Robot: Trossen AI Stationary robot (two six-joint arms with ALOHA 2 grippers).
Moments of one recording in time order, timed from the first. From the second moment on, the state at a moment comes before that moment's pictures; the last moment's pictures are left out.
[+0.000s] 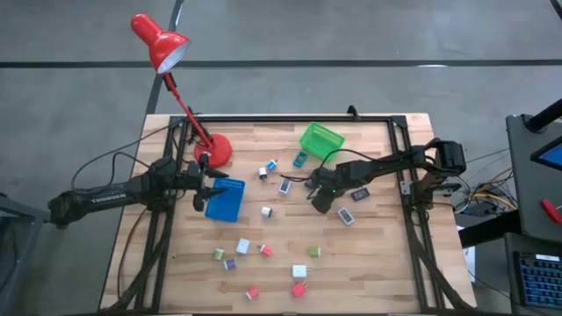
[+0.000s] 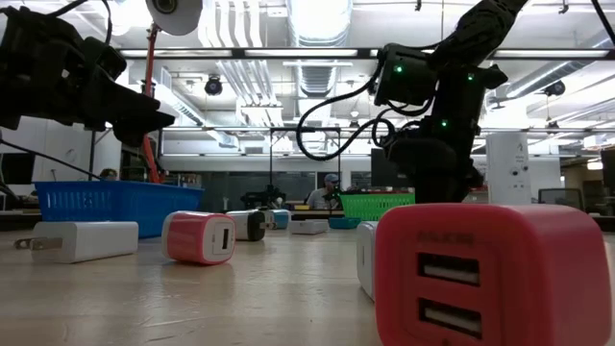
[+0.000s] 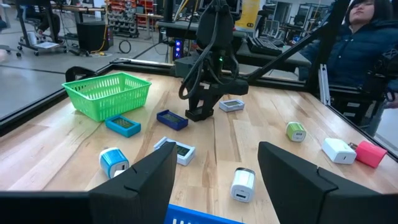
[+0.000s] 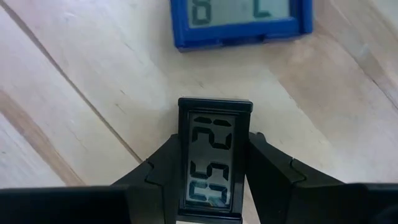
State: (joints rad) left arm 0.33 0.28 0.01 0.14 0.33 -0.06; right arm -0.07 1.71 0.88 -0.48 0.08 0.64
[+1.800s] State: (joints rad) left arm 0.33 0.28 0.01 0.14 0.26 -0.08; right arm 0.09 1.71 0.55 0.89 0.40 0.07
